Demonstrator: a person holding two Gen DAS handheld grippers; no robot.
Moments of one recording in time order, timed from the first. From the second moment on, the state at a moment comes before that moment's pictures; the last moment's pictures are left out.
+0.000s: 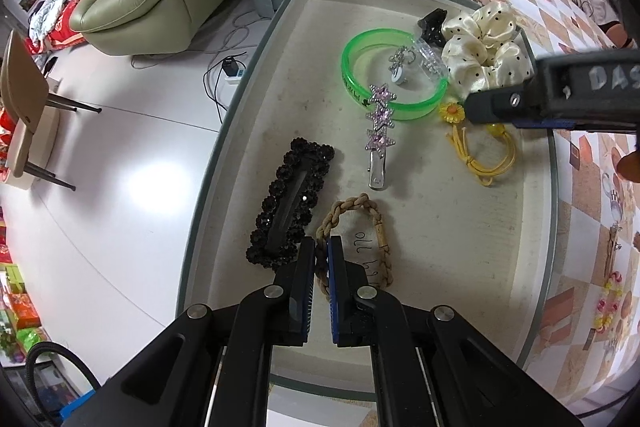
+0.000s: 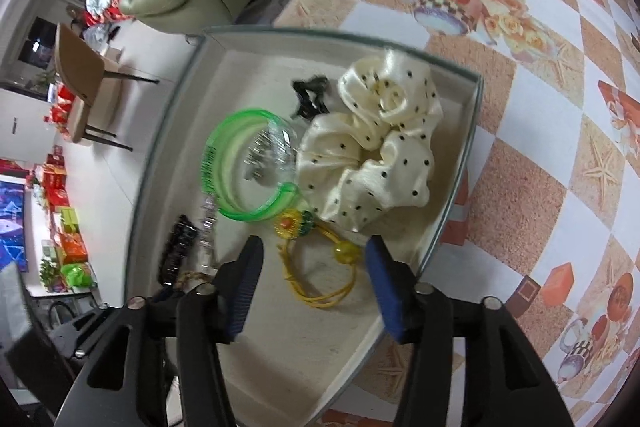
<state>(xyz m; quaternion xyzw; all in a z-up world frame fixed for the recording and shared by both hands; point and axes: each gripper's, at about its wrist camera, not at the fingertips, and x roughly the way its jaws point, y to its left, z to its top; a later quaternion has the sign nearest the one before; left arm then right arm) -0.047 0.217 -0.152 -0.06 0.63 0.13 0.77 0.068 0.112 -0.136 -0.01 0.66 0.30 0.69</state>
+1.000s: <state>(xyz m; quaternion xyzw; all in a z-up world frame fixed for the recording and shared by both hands) -0.026 0.173 -0.088 0.00 0.62 0.08 0.78 0.032 -0.084 -0.067 0.12 0.65 0.16 0.73</state>
